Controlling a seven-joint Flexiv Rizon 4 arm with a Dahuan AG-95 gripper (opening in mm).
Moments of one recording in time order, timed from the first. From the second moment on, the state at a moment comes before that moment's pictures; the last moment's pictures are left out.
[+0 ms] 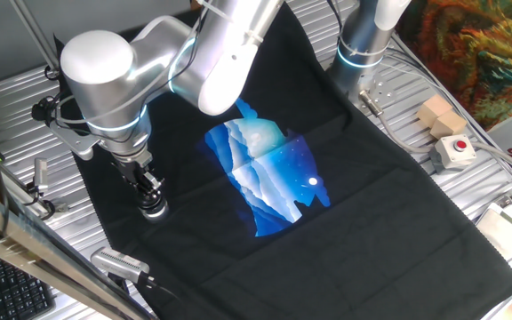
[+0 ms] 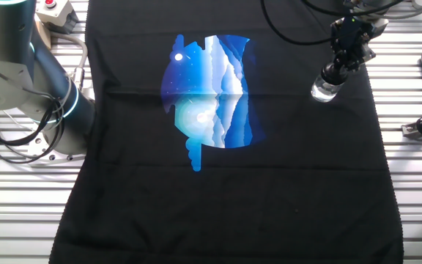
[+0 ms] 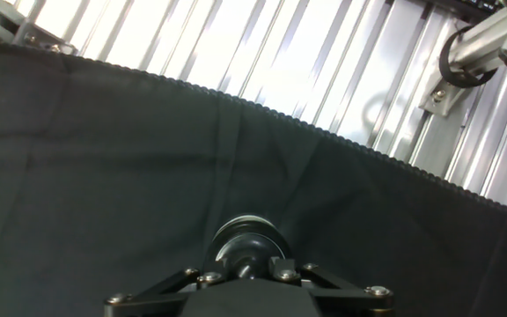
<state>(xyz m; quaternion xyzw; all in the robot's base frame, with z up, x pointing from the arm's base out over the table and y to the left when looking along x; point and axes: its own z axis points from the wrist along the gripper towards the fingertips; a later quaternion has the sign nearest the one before) 0.668 0.110 0.130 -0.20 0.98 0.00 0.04</state>
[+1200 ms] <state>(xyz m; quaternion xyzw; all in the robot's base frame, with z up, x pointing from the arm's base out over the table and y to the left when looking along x) 0.668 0.110 0.130 -0.15 0.99 0.00 0.04</state>
